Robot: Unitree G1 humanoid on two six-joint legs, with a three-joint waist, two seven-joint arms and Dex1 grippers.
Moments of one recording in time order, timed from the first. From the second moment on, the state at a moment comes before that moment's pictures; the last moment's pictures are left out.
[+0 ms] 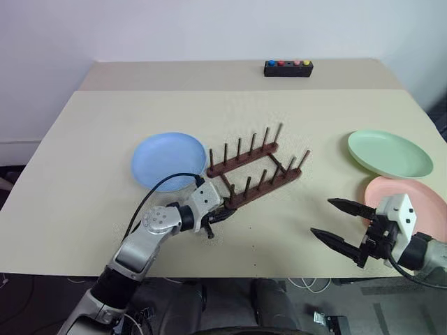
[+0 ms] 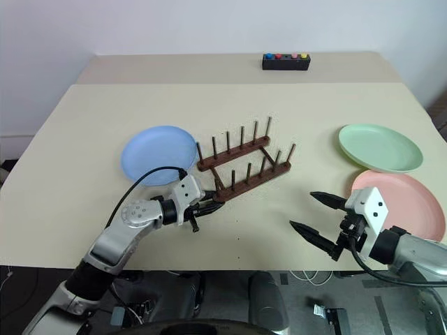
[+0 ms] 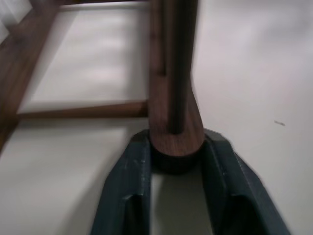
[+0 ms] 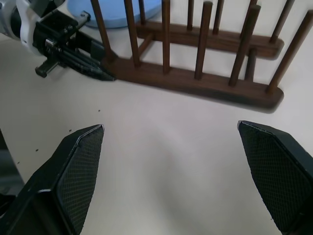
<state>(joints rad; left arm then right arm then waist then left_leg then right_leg) -0.23 0.40 -0.35 -0.18 -0.13 0.36 -0.72 0.37 -0.76 -0.44 -0.55 0.64 0.42 0.91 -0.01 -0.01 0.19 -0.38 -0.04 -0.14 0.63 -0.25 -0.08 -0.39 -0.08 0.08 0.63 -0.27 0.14</state>
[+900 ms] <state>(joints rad) -0.57 0.29 -0.44 0.31 -0.10 0.06 -1.12 0.36 -0.74 -0.40 -0.60 0.63 0.45 0.82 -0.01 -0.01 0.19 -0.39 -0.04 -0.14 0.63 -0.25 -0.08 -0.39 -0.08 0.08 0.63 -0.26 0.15</state>
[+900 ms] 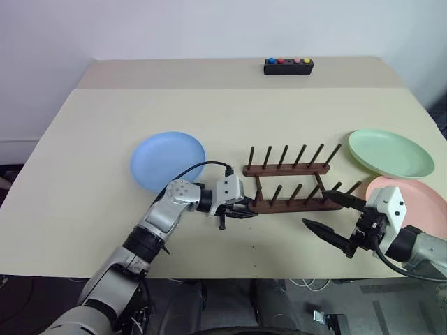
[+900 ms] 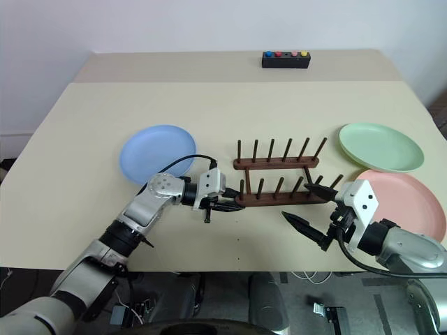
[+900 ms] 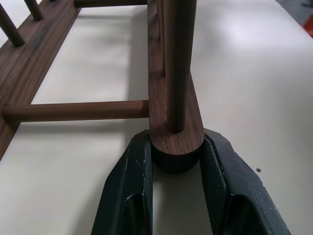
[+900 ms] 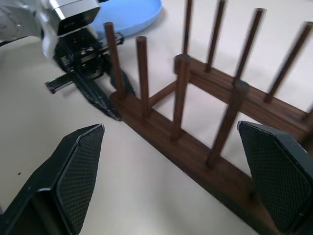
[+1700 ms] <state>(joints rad) -0.58 0.26 -0.44 0.35 -0.07 0.01 -1.12 0.51 -0.72 -0.53 -0.64 0.64 0.44 0.83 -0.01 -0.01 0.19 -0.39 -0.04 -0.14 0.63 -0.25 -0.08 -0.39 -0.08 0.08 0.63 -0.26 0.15</state>
